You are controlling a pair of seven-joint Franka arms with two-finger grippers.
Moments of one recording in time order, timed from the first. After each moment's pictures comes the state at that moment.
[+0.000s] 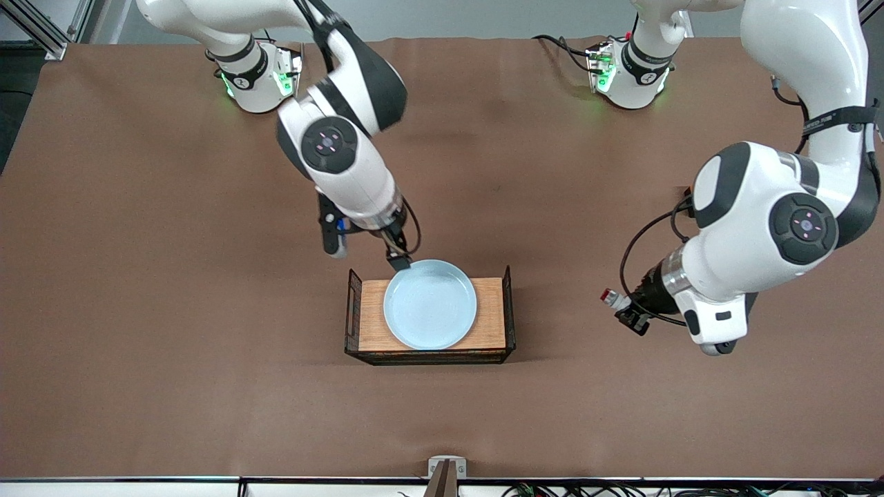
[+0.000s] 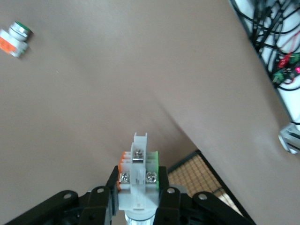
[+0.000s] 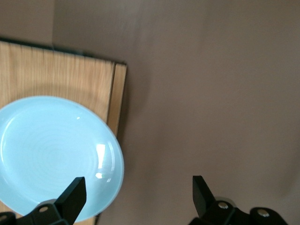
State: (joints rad) left arm -0.10 0.55 -0.27 -1.23 0.03 1.85 -1.28; right arm 0.60 0.46 0.01 -1.37 0.14 1.84 1.90
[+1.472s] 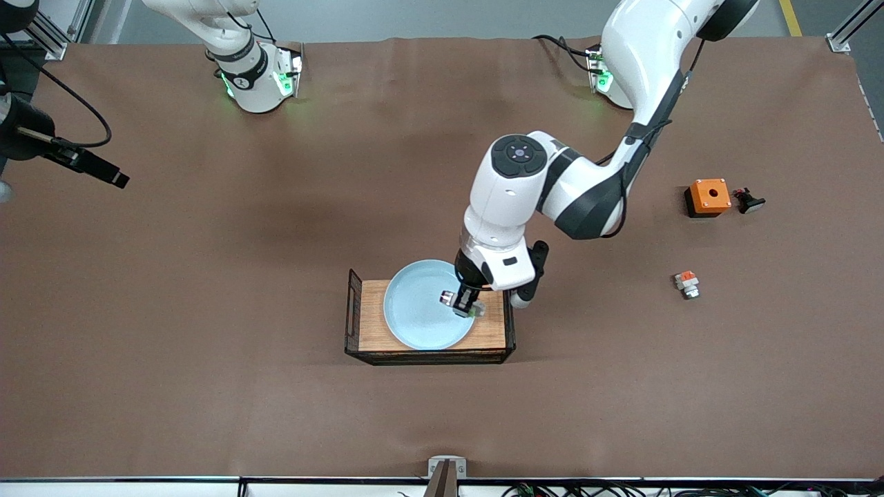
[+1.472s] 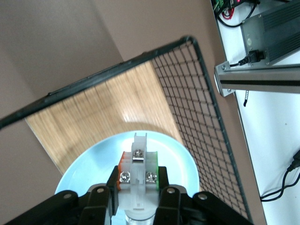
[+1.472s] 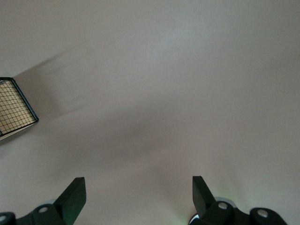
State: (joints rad) left arm -0.49 0.70 -0.24 -1.25 0.27 2.29 -1.94; right arm -0.05 -0.09 0.01 -1.69 0.05 1.55 0.36
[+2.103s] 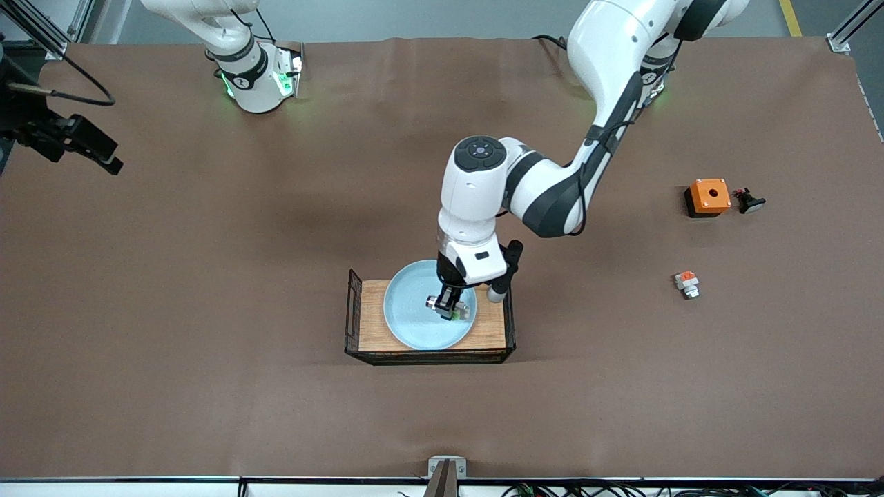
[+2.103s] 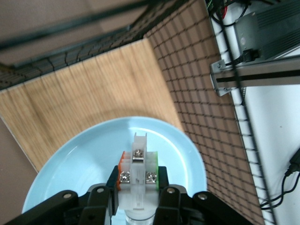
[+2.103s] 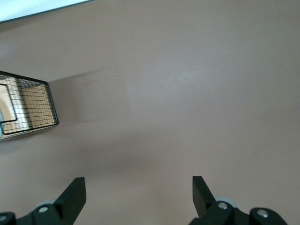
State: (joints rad) left arm -0.68 0.76 -0.04 -1.24 0.27 2.40 -2.03; right arm 0.06 -0.10 0.03 -1.56 -0.02 1.55 0.30
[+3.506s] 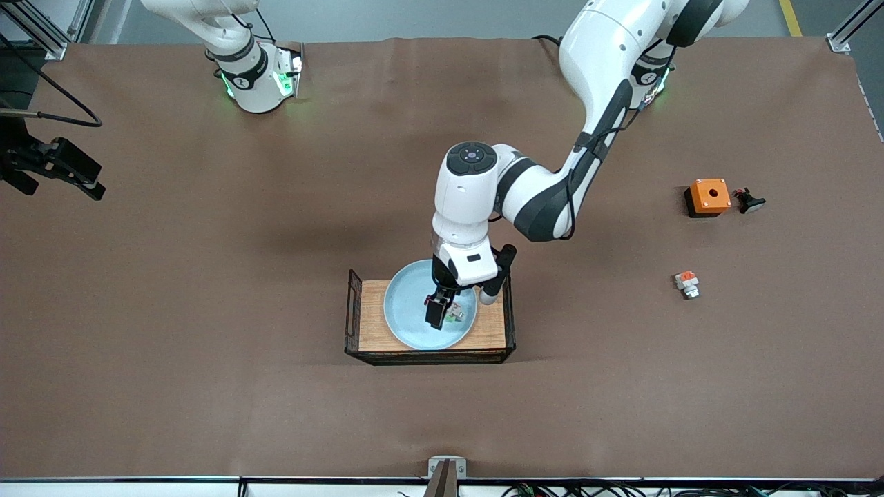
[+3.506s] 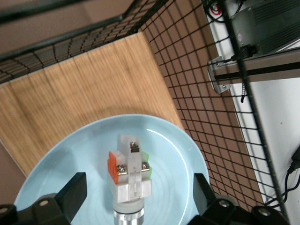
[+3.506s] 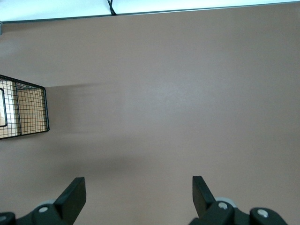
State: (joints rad) left arm -0.68 0.77 -0.04 -1.23 0.29 2.40 -2.00; right arm 0.03 0.00 0.01 -1.47 -0.04 1.60 0.12
